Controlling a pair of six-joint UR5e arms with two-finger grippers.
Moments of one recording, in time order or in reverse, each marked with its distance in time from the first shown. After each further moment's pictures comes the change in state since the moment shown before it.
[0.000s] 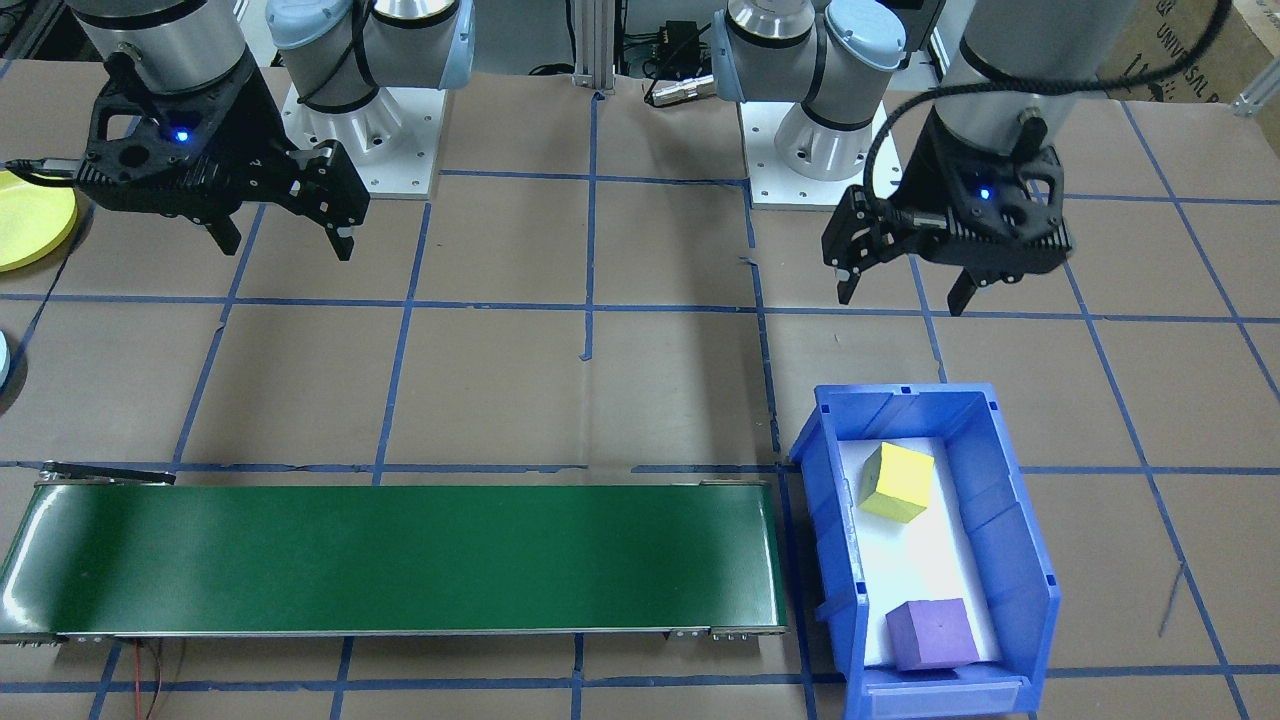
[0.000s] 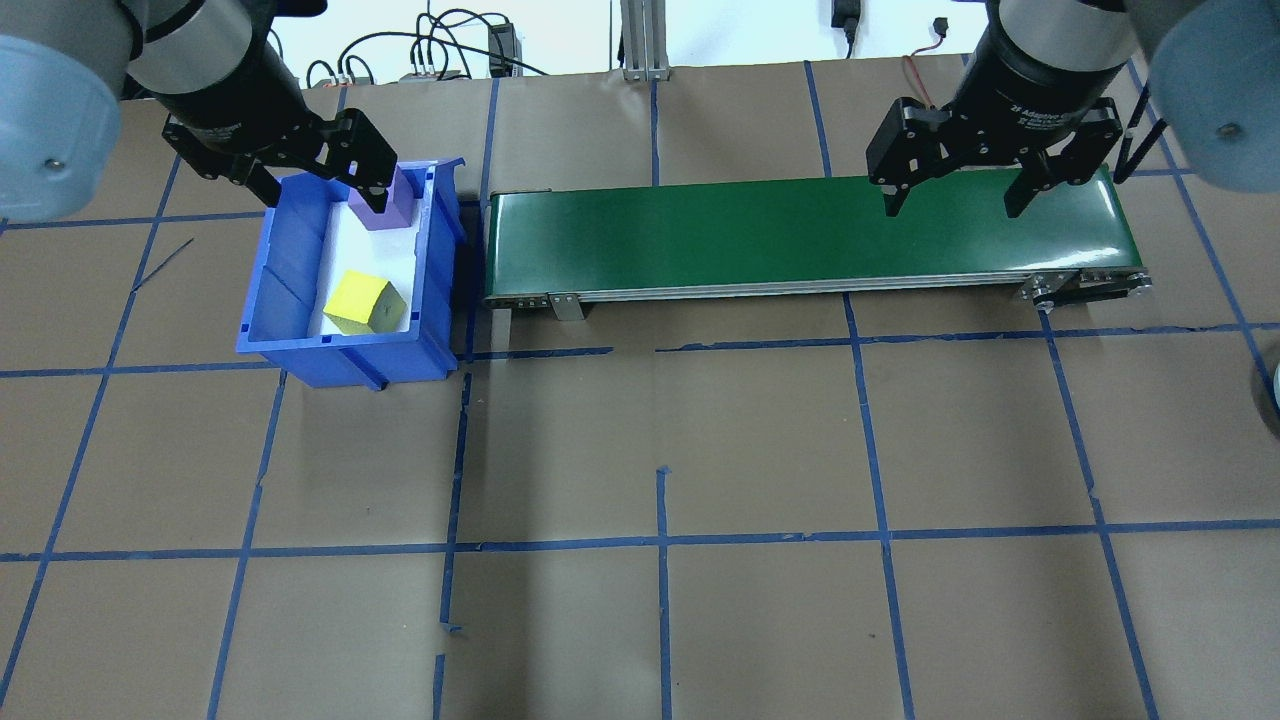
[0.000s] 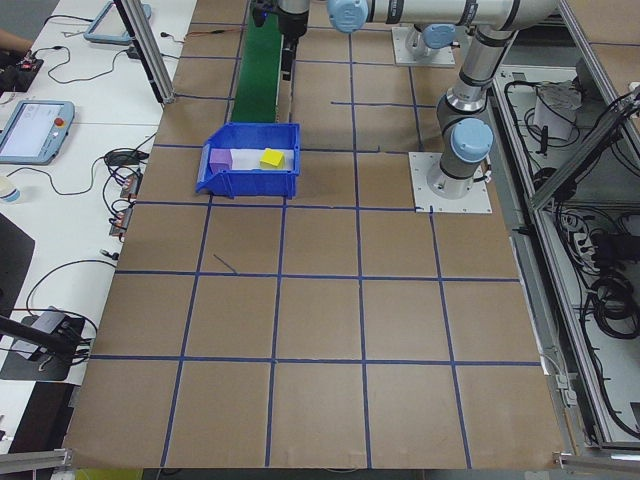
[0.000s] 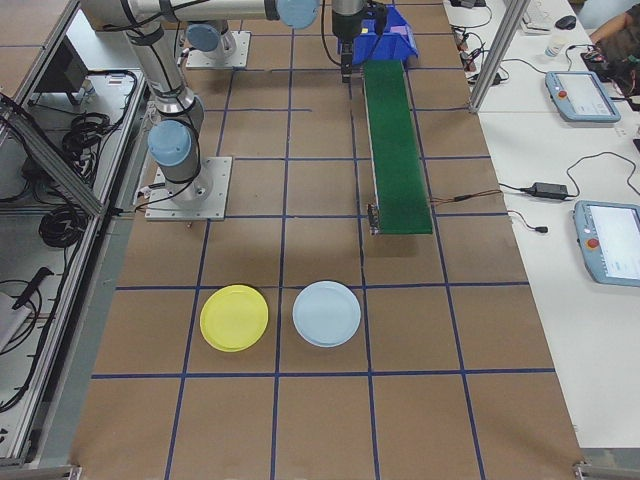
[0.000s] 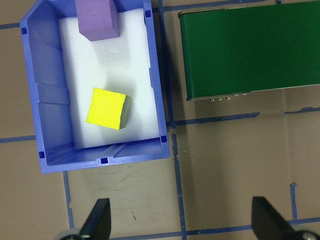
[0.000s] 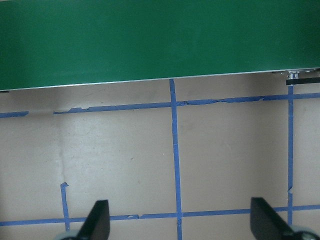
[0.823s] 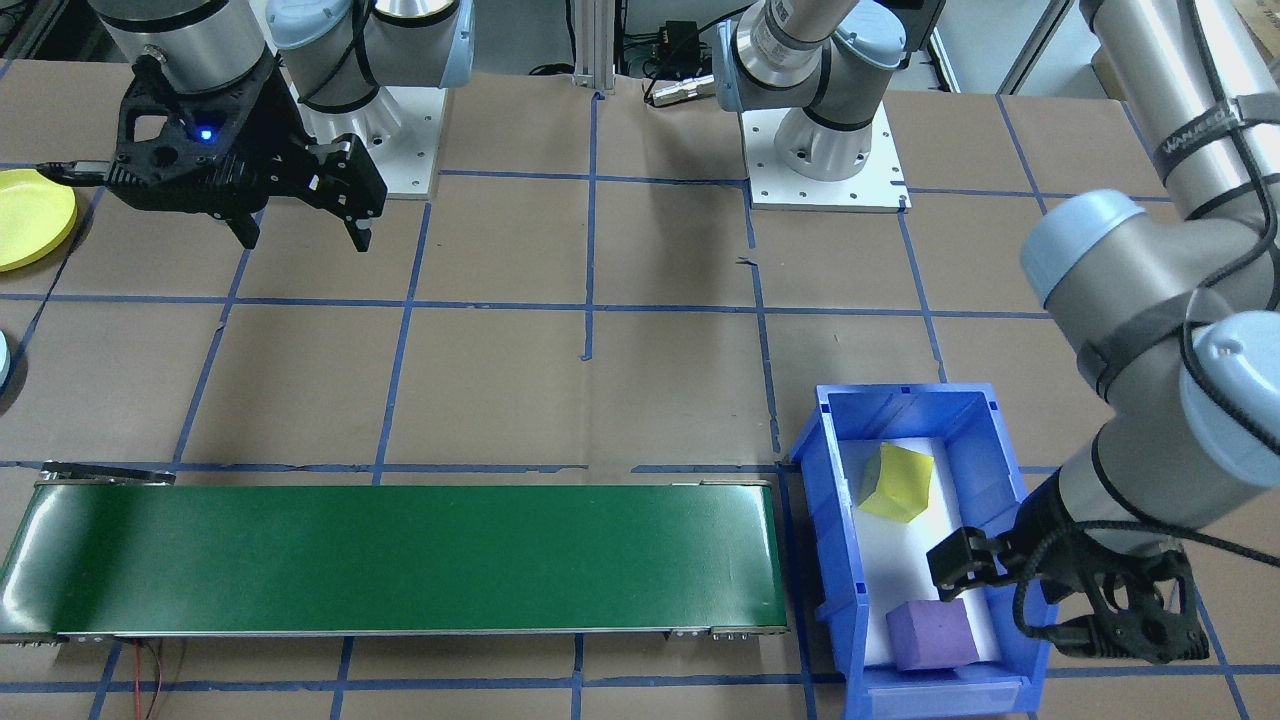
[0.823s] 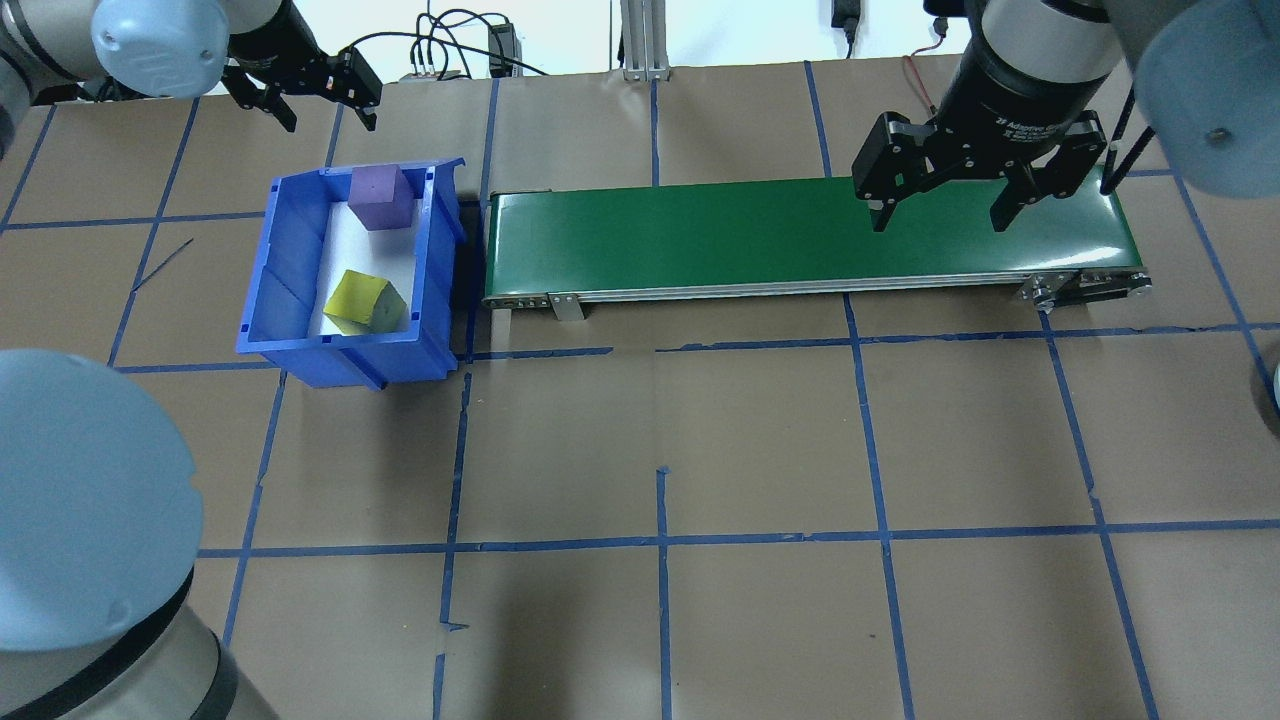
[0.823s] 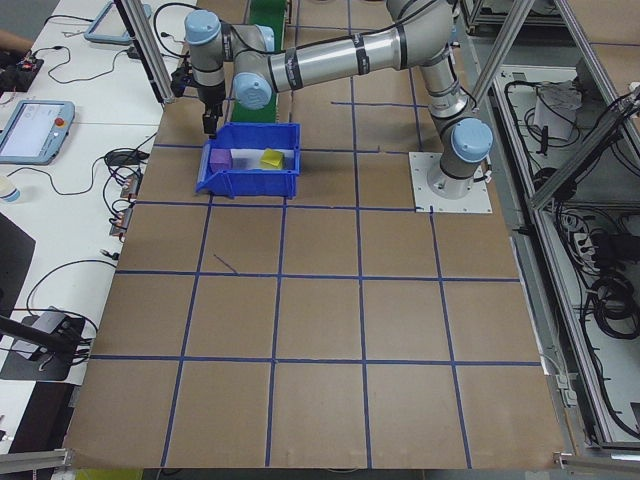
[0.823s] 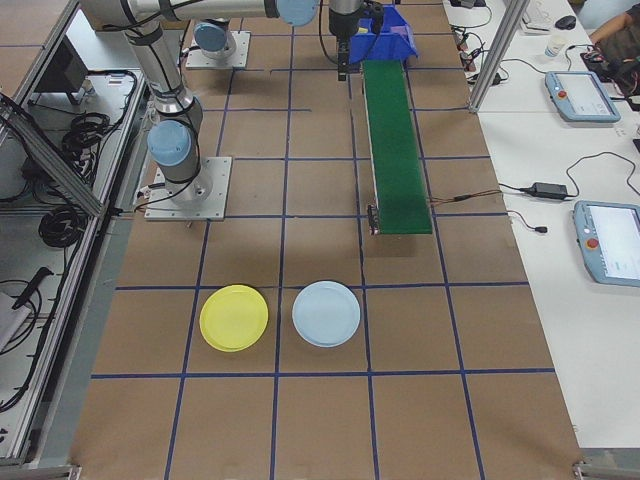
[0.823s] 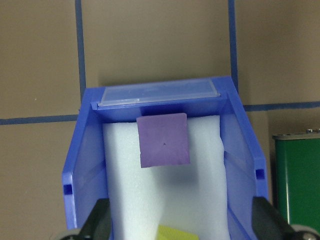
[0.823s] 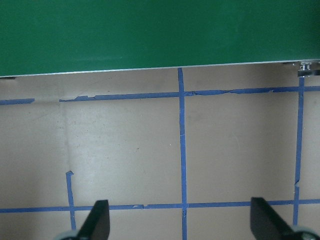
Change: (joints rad) left arm 0.095 -0.493 0.319 0.194 -0.010 0.022; right arm 0.019 0.001 0.005 0.023 0.012 0.000
